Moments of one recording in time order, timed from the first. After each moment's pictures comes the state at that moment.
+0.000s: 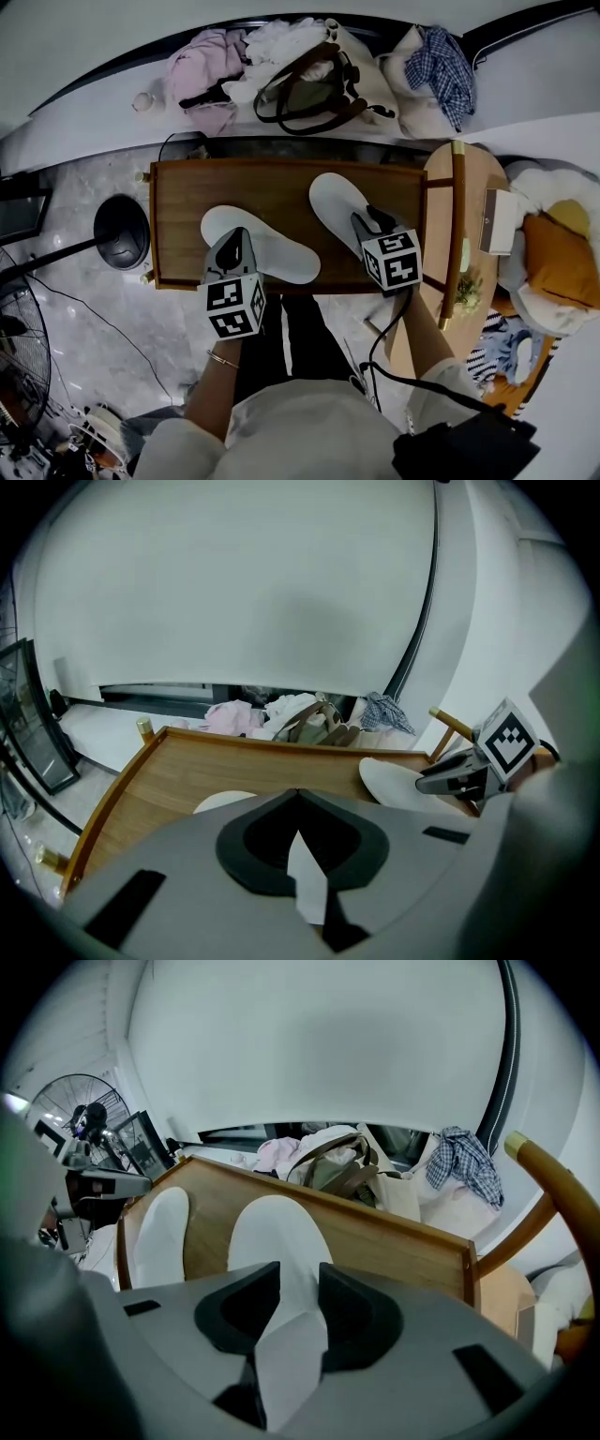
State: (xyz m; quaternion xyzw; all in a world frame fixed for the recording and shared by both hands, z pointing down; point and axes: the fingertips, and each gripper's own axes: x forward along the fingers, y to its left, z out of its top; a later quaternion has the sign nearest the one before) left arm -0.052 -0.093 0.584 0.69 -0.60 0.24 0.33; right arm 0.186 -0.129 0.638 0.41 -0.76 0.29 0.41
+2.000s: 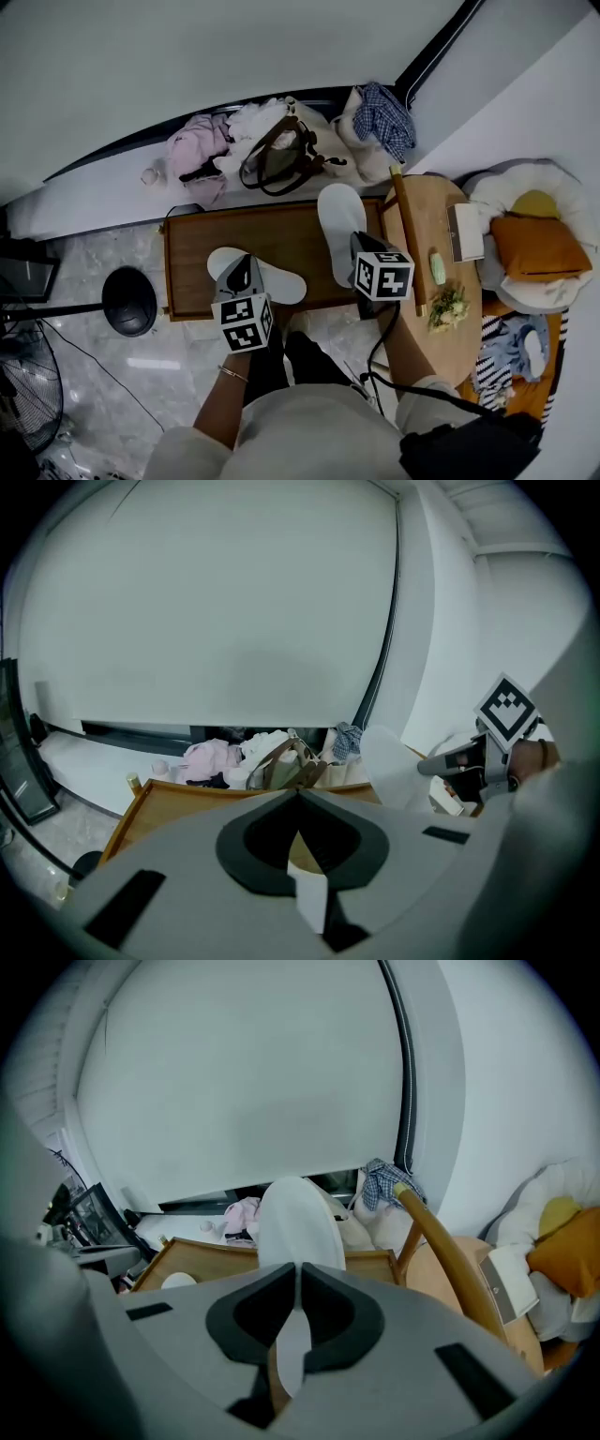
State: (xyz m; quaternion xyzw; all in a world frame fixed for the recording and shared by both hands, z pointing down) left arm -0.017 -0.097 0.503 0.75 -0.57 0.19 0.26; right arm 0.219 -0.124 0.520 0.58 -0.70 0.33 0.26
